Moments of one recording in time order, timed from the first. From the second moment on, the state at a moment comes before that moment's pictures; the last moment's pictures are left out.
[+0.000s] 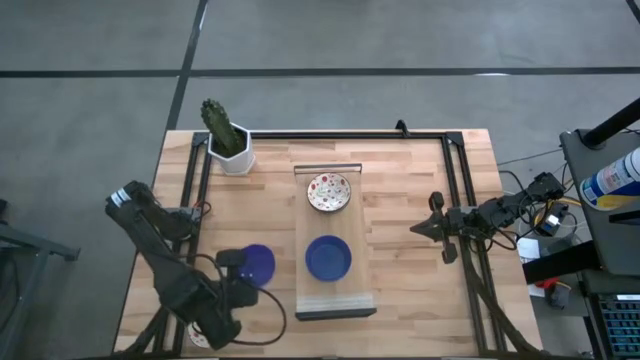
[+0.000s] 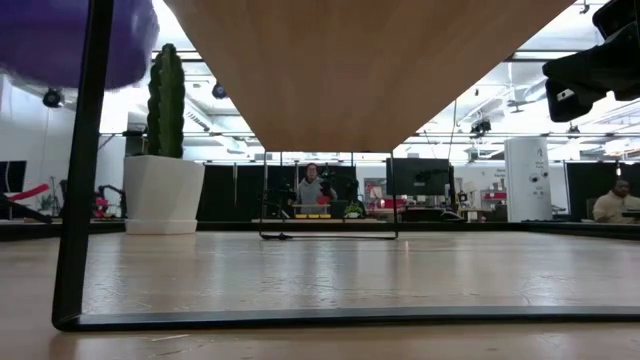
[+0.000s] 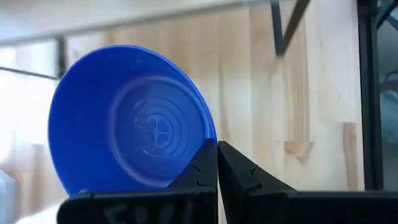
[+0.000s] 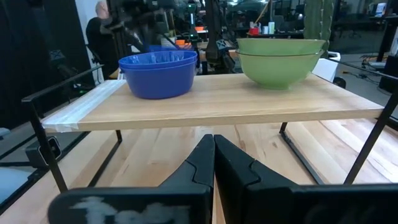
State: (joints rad) left arm -0.84 1.60 1.59 -1.35 -0.41 -0.78; right arm 0.48 0.01 0.06 -0.10 0.39 0.12
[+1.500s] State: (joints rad) left arm -0.51 1.62 1.81 -0.97 -0.28 0.24; right arm 0.48 0.01 0.06 -0.10 0.39 0.12
